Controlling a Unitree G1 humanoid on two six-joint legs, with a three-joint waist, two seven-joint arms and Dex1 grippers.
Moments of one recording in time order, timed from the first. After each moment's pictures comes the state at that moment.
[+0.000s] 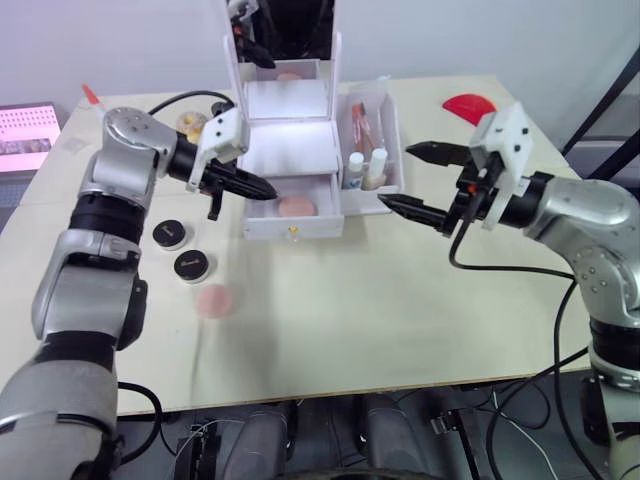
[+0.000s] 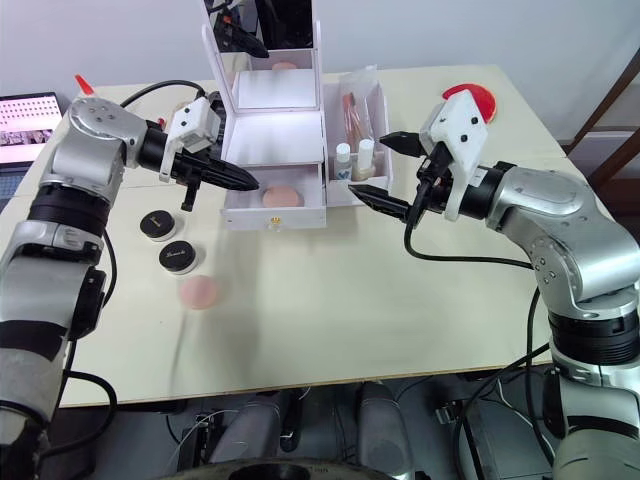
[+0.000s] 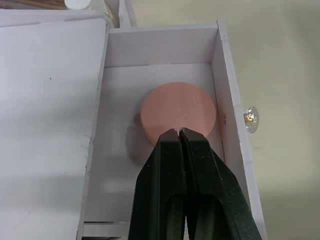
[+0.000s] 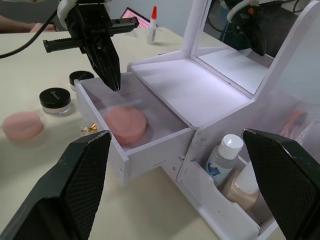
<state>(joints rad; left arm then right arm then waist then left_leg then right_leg) -1.19 0.62 -0.21 0.81 -0.07 0.09 -1.59 -0.59 -0.79 -0.09 -0.39 0.61 0.71 0.76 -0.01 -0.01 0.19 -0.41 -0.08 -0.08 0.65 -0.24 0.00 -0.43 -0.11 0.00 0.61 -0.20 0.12</state>
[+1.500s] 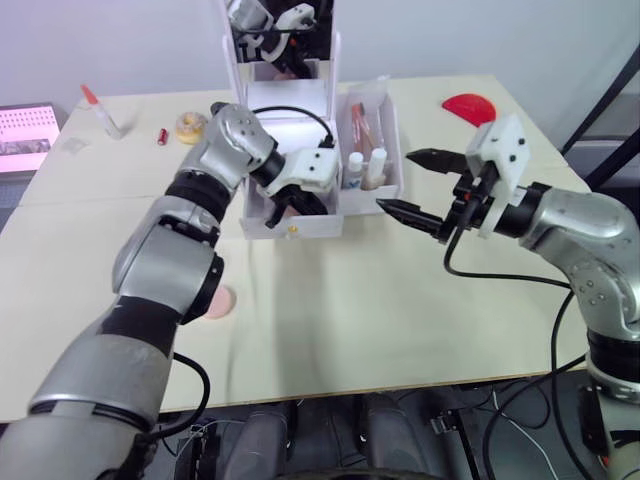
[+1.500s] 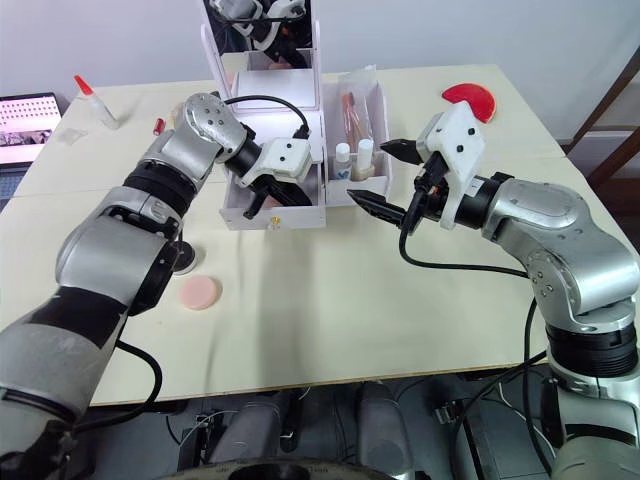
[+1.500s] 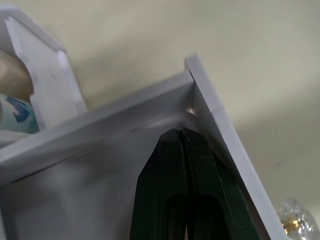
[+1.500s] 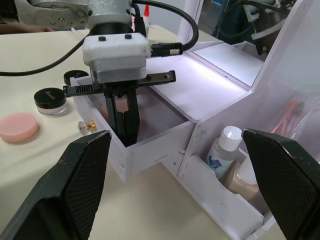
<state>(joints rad) -1.42 0.31 -0.36 1.21 0.24 -0.30 -1.56 -0.55 -0.77 -0.10 -0.44 0.62 0.75 0.69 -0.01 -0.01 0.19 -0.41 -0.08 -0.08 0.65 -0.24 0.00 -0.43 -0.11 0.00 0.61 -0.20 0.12</state>
